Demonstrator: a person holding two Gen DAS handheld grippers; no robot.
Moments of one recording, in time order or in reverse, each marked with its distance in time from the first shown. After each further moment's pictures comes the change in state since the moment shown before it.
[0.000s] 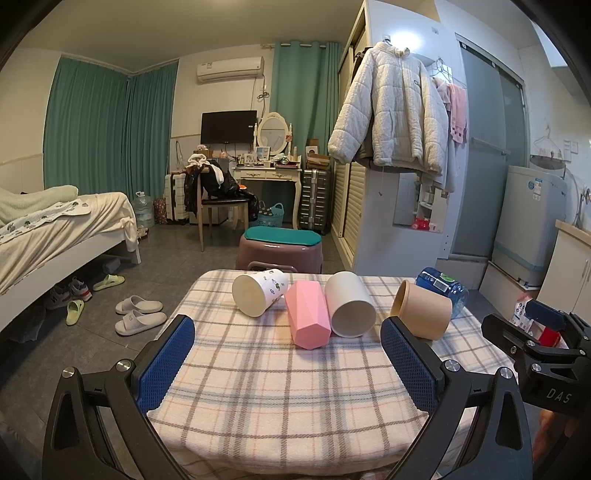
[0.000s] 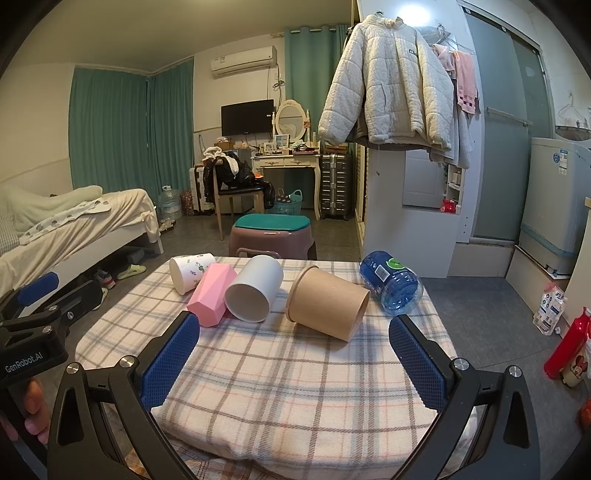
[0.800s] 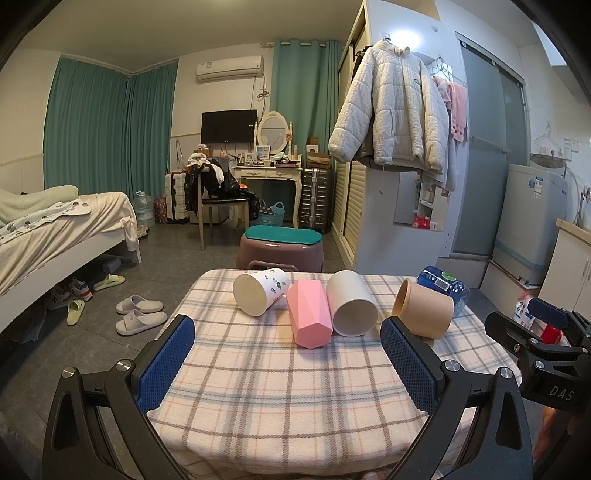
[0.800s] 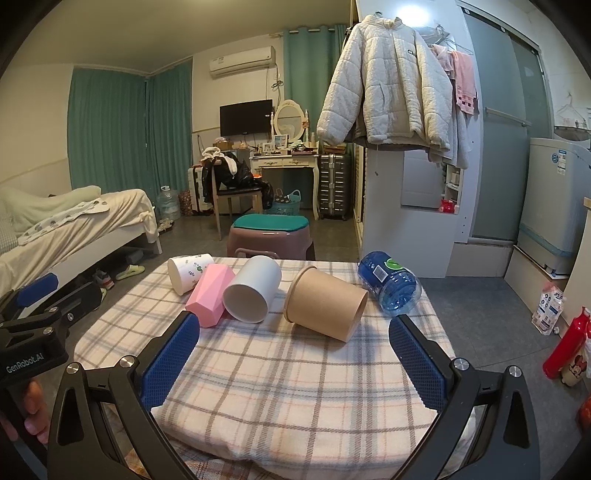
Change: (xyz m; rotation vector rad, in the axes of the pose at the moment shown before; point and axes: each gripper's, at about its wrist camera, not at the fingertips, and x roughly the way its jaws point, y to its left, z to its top) left arm 0.000 -0.001 0.000 0.002 0.000 0.002; right arm -0.001 -0.001 -0.001 -0.004 0.000 -0.007
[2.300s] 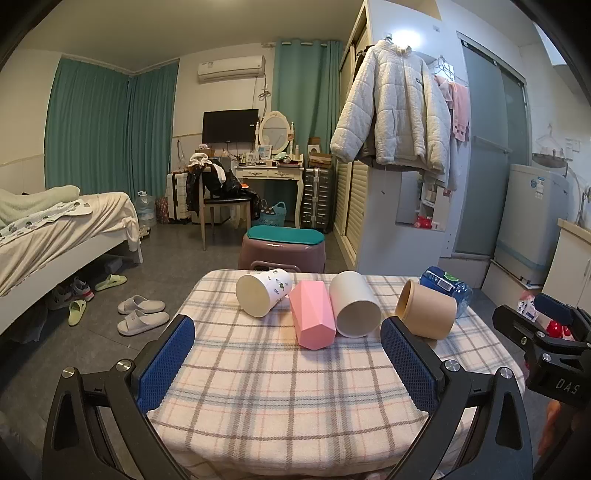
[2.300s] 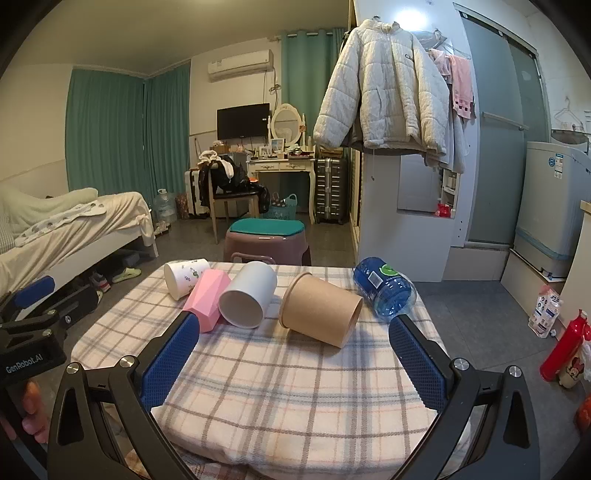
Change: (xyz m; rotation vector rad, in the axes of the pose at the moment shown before) left arm 0.000 0.000 0.001 0.001 0.006 -0.001; right arm -0.003 -0.005 0.009 -0.003 -0.018 -0.015
